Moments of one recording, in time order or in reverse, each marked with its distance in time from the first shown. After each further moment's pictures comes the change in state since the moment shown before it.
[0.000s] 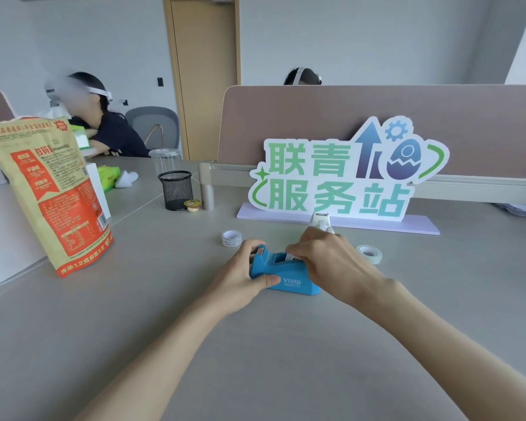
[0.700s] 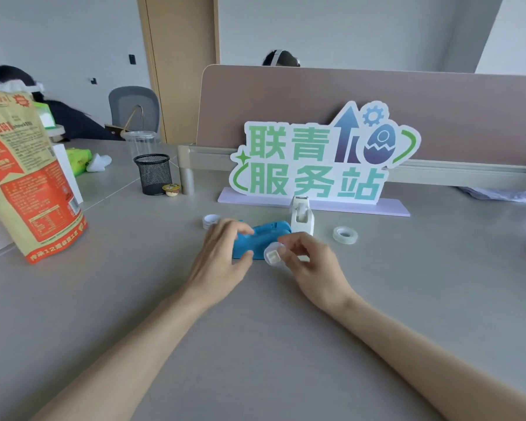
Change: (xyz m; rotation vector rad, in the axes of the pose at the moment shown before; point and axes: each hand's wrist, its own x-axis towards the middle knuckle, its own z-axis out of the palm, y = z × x) left_hand -0.016 0.004 0.003 0.278 0.230 0.391; right_hand -0.034 -0.015 0.041 0.844 0.261 0.454
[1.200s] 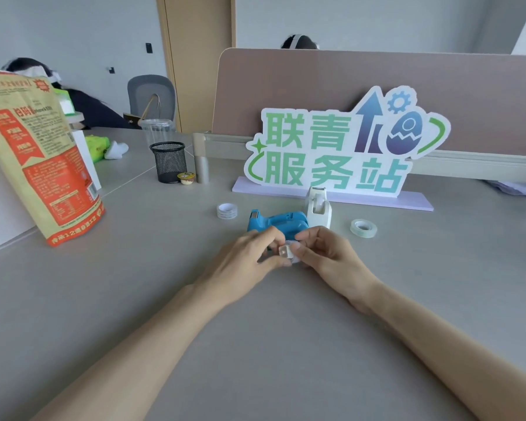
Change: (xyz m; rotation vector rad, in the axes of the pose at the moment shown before) left_hand -0.005 0.019 0.000 0.032 -0.230 0.011; right_hand 0.004 0.005 -0.007 0.313 -0.191 0.142
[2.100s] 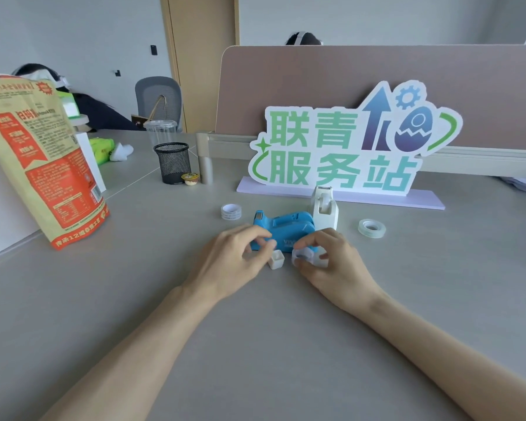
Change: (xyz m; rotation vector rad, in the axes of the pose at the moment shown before) left_hand -0.005 -0.010 -0.014 0.102 0.173 -0.124; right_hand 0.000 0.007 0.008 -0.569 0.142 -0.202
